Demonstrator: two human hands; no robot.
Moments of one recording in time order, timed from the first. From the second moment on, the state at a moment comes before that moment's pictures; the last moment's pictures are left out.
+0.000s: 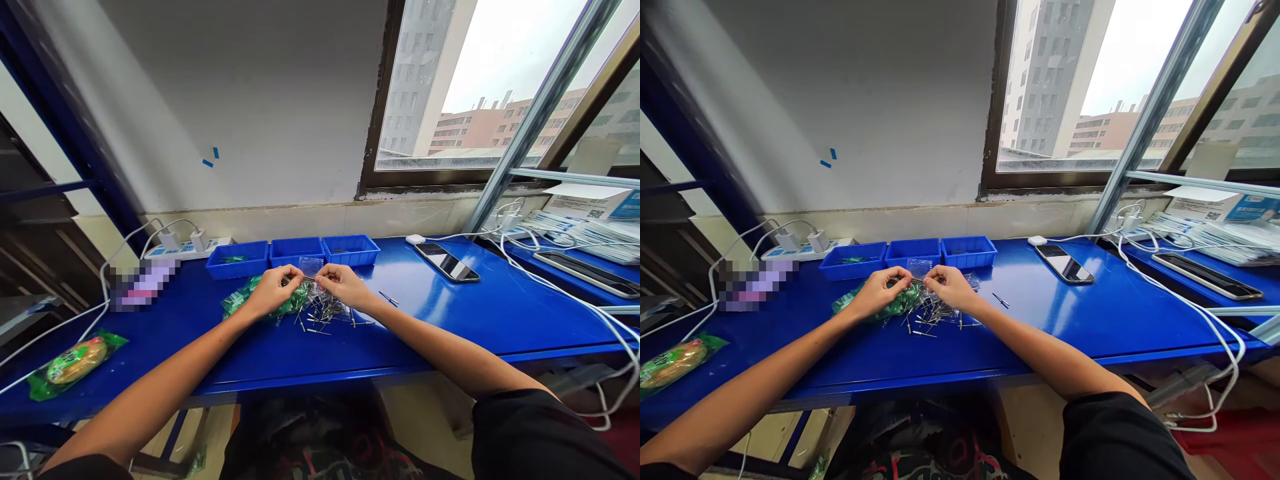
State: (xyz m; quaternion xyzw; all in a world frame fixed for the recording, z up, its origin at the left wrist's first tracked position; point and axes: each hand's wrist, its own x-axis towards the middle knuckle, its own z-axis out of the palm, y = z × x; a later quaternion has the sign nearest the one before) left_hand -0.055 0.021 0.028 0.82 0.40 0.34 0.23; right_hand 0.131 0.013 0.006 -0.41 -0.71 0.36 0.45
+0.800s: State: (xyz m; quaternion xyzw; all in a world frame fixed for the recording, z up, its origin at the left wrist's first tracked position) left_hand -0.054 0.019 0.022 0.85 0.37 0.31 0.23; right_hand 0.129 0.010 0.008 -0.42 -0.73 0.30 0.46
